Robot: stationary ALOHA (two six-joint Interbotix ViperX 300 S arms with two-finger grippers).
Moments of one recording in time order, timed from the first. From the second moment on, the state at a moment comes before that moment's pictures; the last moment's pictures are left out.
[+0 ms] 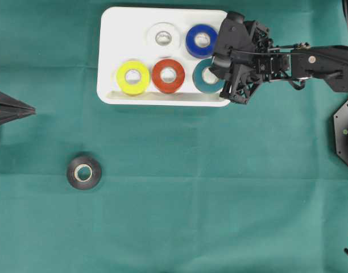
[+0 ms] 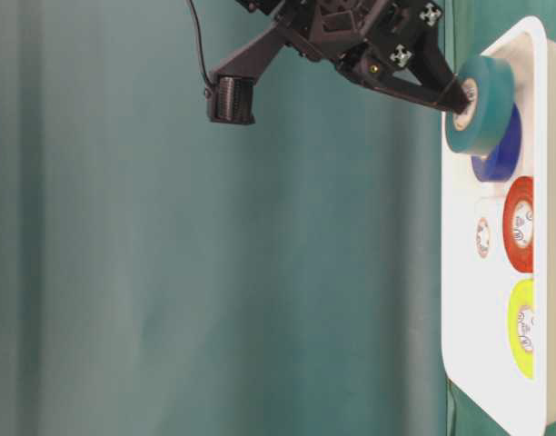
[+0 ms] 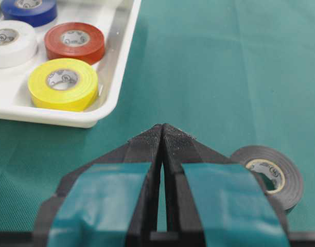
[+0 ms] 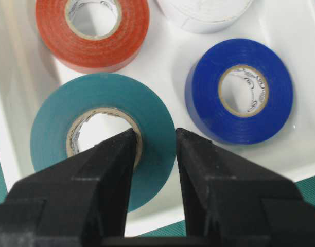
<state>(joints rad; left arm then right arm) 0.05 -1.35 1.54 -0.02 -0.02 -0.04 -0.29 -0.08 0.76 -0.62 0.20 0.68</state>
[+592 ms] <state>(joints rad) 0.05 -1.35 1.54 -0.02 -0.02 -0.04 -0.29 -0.07 0.79 -0.62 0.19 0.69</state>
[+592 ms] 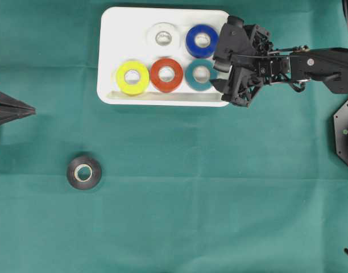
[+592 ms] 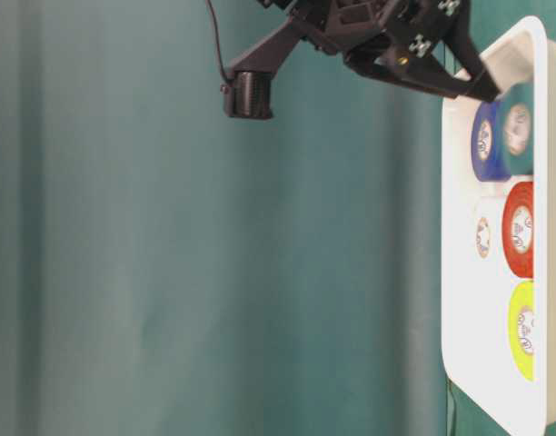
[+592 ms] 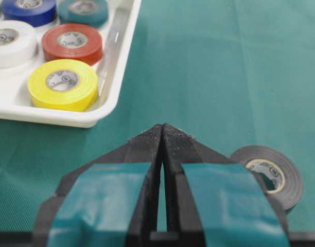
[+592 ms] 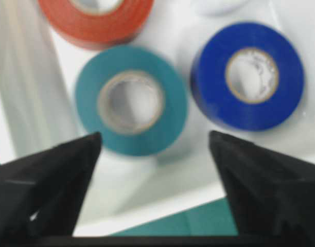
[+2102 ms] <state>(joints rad) 0.05 -1.35 1.54 -0.02 -0.02 -0.04 -0.16 -0.90 1.41 -0.61 0.03 0.75</state>
